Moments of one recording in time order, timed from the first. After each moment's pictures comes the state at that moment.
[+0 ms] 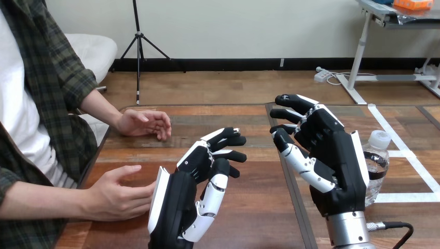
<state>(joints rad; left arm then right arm) 0.19 -0.05 -0.23 0.31 0.17 -0.96 0.05 0.00 0.03 -0.04 0.31 0.16 -0.69 0.26</state>
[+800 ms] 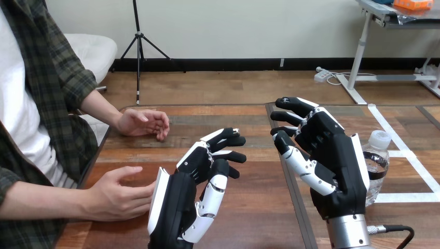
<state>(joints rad) 0.20 -0.05 -0.23 0.31 0.17 -0.96 0.05 0.01 0.04 -0.03 0.30 0.16 -0.70 0.25</state>
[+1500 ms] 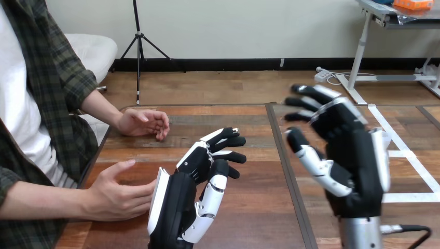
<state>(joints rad) 0.20 -0.05 -0.23 0.31 0.17 -0.96 0.05 0.01 0.03 -0.06 0.30 0.15 -0.90 0.24</state>
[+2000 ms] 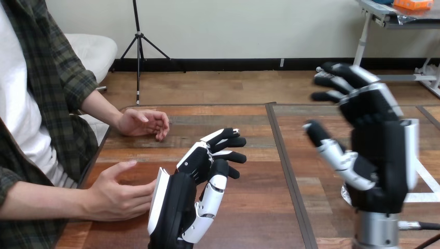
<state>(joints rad) 0.20 -0.05 -0.23 0.31 0.17 -0.96 0.05 -0.03 0.03 -0.10 0.28 0.18 -0.99 0.20</state>
